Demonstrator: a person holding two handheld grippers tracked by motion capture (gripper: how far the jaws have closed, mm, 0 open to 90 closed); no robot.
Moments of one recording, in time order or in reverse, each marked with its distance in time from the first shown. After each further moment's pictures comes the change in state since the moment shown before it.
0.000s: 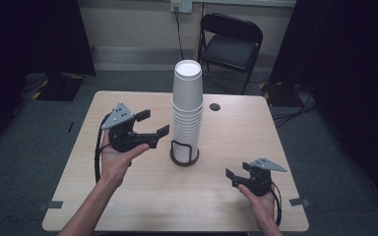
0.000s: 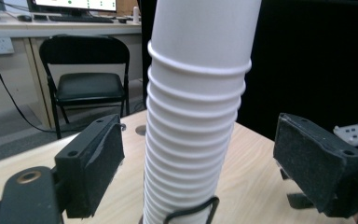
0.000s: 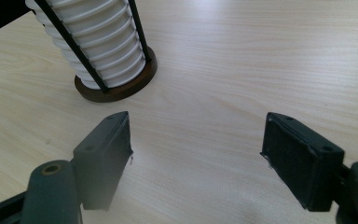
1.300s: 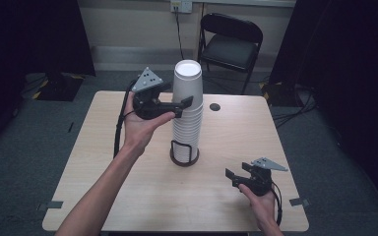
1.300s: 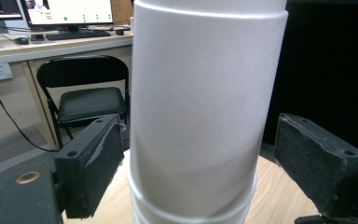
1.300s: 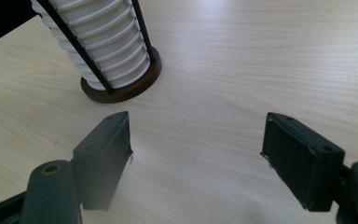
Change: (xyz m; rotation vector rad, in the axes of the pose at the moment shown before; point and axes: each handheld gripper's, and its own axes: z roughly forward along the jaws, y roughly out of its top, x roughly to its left) left arm -0.012 0.069 0.060 0.011 -0.011 0.057; right arm -0.002 0.000 0.000 0.001 0.029 0.022
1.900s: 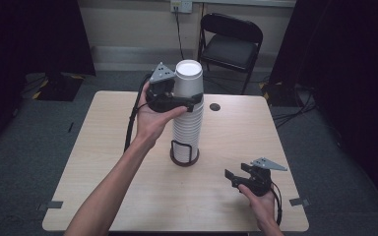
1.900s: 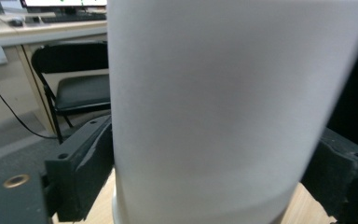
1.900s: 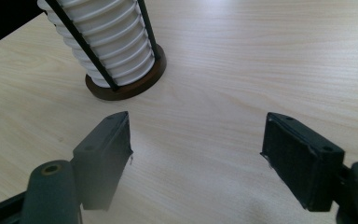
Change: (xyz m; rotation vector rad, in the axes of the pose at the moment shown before) left arm 0.000 0.003 0.034 0.069 0.023 -0.013; right arm 0.001 0.000 0.001 0.013 0.018 0.001
